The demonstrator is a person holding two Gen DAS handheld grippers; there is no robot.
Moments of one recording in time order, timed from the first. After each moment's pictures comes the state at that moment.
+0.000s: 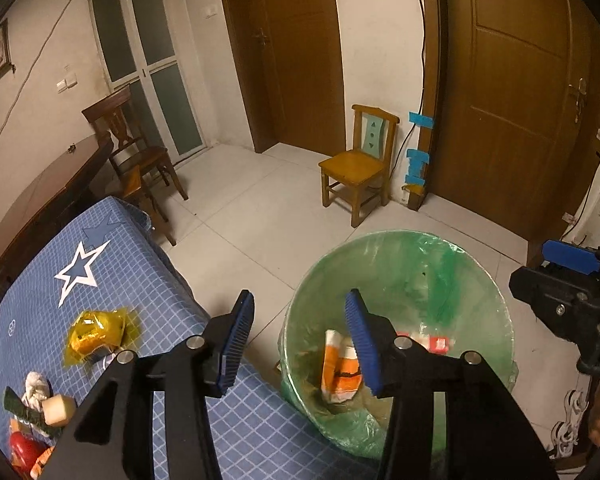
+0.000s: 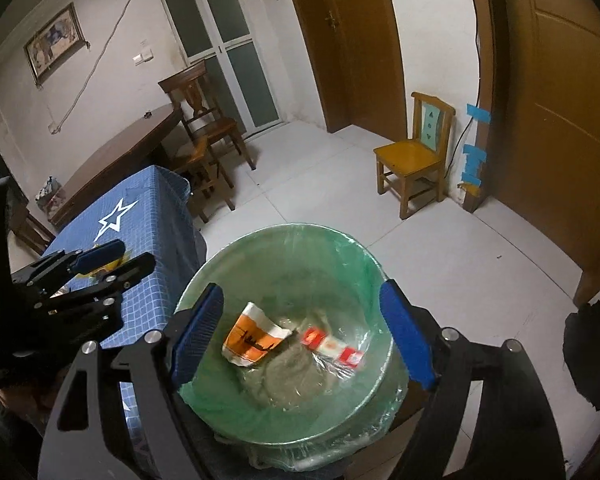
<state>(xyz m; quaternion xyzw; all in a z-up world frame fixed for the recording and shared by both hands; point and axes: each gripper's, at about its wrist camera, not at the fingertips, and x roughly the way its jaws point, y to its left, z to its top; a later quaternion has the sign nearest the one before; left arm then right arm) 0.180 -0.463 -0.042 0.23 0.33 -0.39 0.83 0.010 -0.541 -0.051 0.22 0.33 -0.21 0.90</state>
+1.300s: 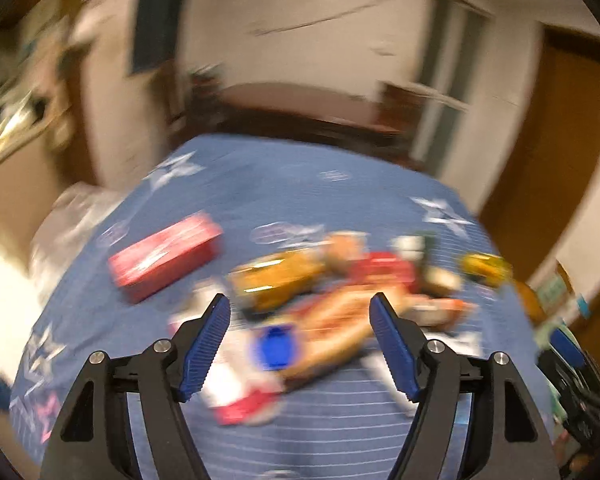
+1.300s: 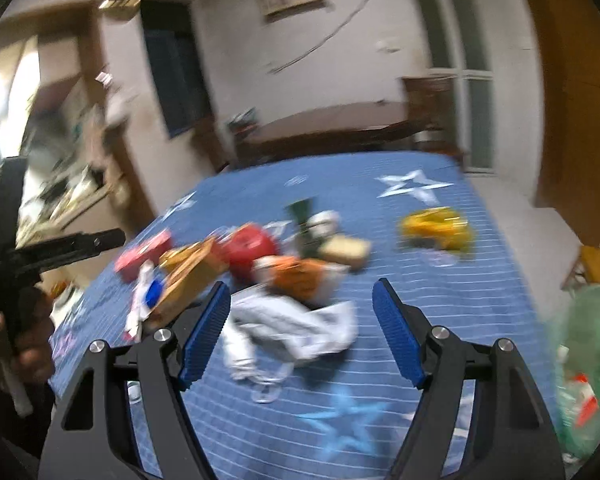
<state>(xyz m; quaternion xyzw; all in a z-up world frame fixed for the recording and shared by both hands) 0.175 0.086 0.005 -0.09 0.35 0.01 0.93 0.120 -0.201 -0.035 0.06 0.28 0.15 0.95</state>
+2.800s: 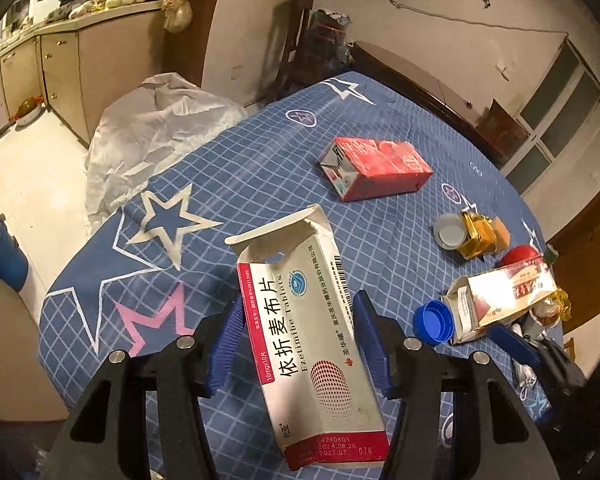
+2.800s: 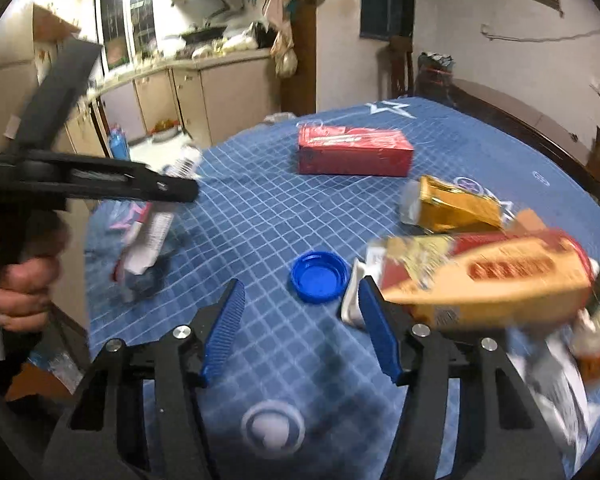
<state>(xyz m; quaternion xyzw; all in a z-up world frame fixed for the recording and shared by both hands) 0.089 0.269 -0.066 -0.23 0.41 0.11 0.87 0.140 0.040 -0.094 -0.17 0.34 0.40 0.83</state>
